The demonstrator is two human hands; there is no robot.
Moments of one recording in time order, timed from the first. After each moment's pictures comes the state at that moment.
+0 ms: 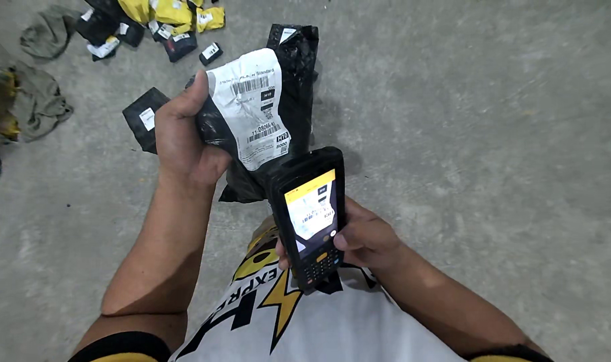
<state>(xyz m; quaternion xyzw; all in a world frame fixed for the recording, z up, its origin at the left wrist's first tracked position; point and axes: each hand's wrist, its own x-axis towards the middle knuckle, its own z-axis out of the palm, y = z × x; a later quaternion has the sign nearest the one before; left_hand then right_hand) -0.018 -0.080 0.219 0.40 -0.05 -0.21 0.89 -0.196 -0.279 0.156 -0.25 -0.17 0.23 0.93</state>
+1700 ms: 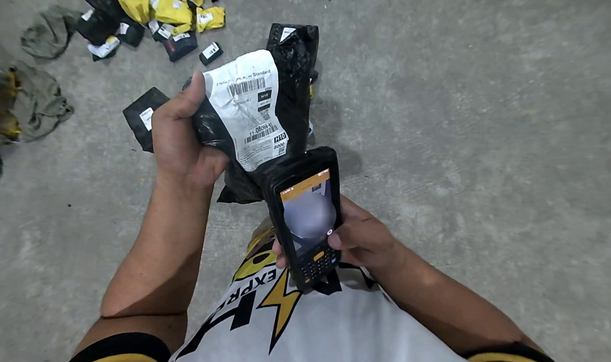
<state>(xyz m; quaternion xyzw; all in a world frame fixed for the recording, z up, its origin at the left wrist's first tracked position) -0.019 -0.078 0.220 0.41 -0.05 -0.20 0.89 -0.193 -0.275 0.155 -0.24 -0.18 0.22 0.93</state>
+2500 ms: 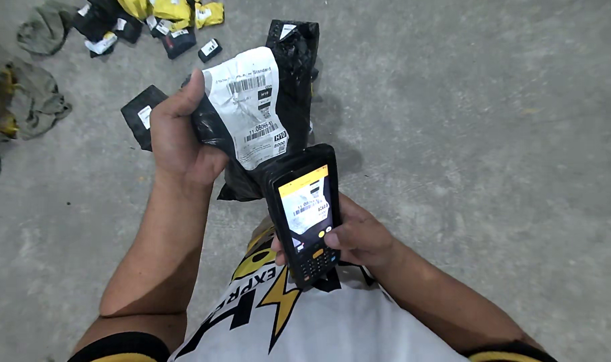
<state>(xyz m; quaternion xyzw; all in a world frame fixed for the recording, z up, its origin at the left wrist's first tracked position) -0.010 -0.085 0.219 0.42 -0.03 -0.20 0.89 -0.184 -0.282 0.155 -0.25 -0.16 0.23 0.93</state>
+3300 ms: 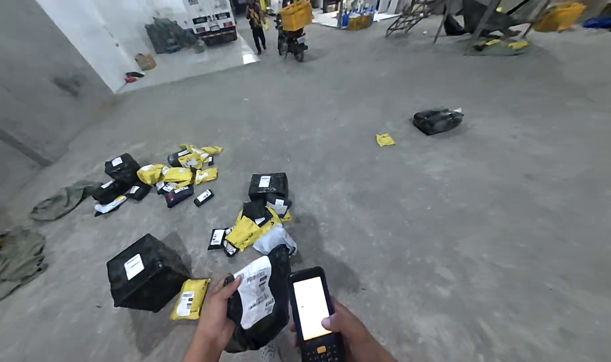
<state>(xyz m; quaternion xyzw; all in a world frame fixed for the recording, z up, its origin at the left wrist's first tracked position) -0.013 -0.086 0.125 0.59 0.12 -0.19 0.77 -0.187 -0.314 0.128 -0.33 0.05 0.11 0.94</state>
